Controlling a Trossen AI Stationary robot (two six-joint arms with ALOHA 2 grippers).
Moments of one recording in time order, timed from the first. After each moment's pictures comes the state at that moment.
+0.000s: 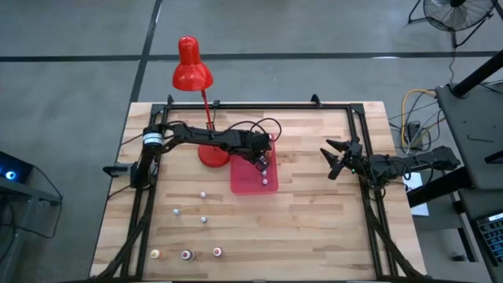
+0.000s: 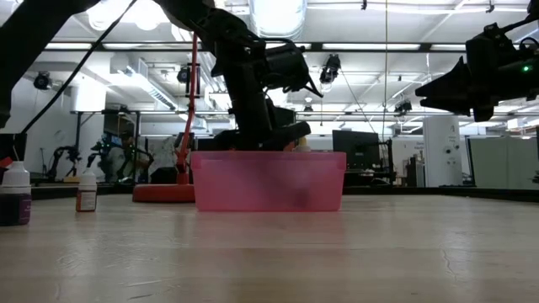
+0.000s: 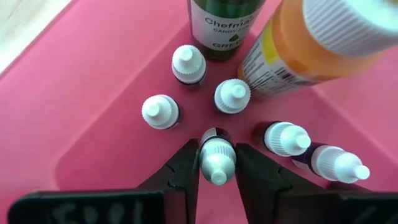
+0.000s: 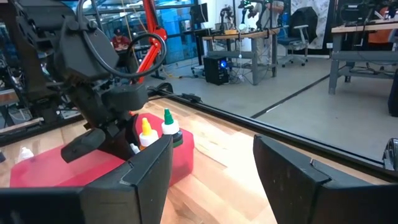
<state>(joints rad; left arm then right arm) 0.18 2.02 1.48 -0.62 -0.22 -0.58 0.21 0.11 0.01 0.06 0.84 0.21</state>
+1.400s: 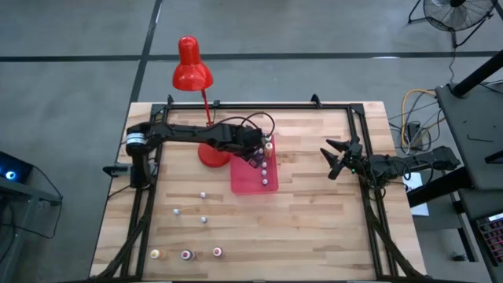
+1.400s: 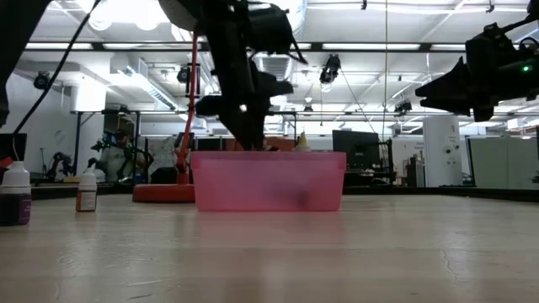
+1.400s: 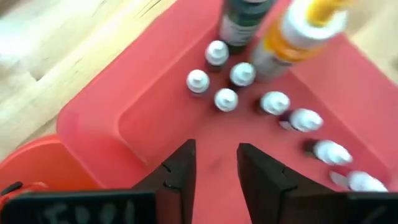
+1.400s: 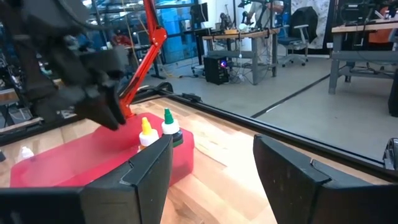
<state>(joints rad) 0.15 1.85 1.49 -0.81 -0.25 -0.66 0.21 0.11 0.01 0.06 0.84 0.21</state>
